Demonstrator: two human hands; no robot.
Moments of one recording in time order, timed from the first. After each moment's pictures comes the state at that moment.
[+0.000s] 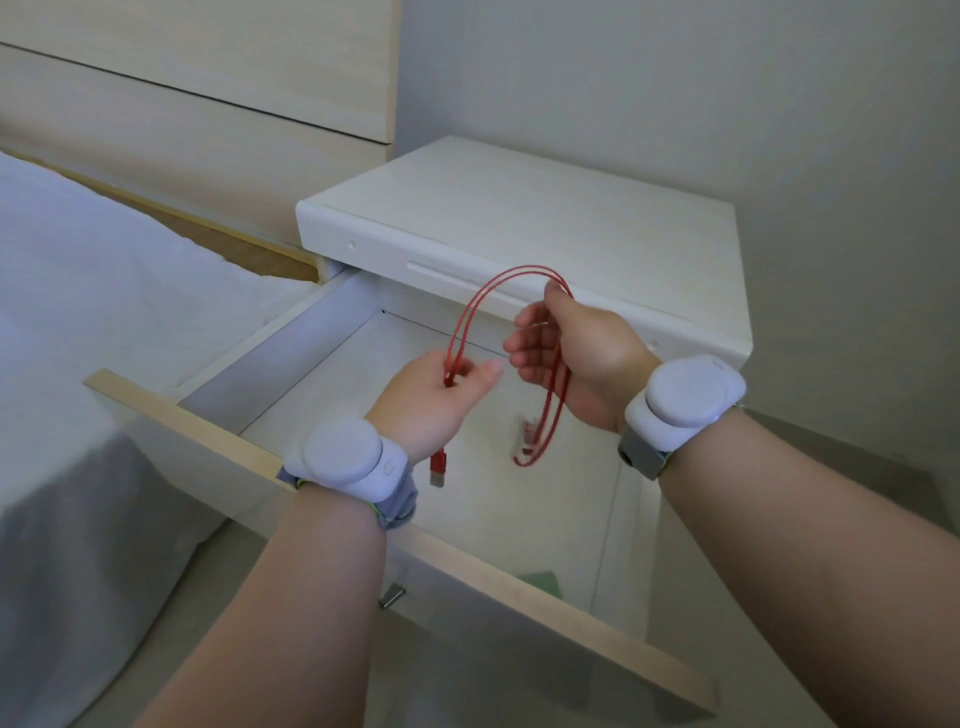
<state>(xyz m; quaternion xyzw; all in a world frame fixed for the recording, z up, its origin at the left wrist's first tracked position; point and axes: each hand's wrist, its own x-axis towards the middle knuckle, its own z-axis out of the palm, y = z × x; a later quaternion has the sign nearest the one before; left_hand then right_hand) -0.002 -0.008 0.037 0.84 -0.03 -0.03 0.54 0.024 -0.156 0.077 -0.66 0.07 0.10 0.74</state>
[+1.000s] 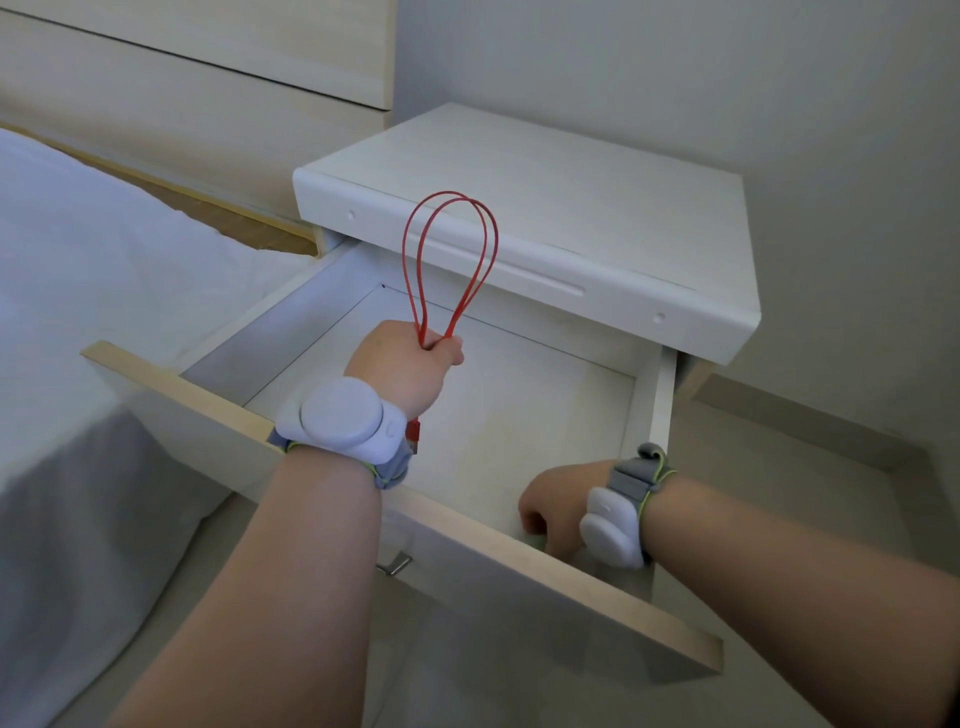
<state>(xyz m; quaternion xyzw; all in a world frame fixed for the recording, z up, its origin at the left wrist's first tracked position) 0.000 0.009 0.041 0.88 0.02 0.00 0.47 -0.029 -0.161 -0.008 -0.87 -0.24 0.43 -0.10</state>
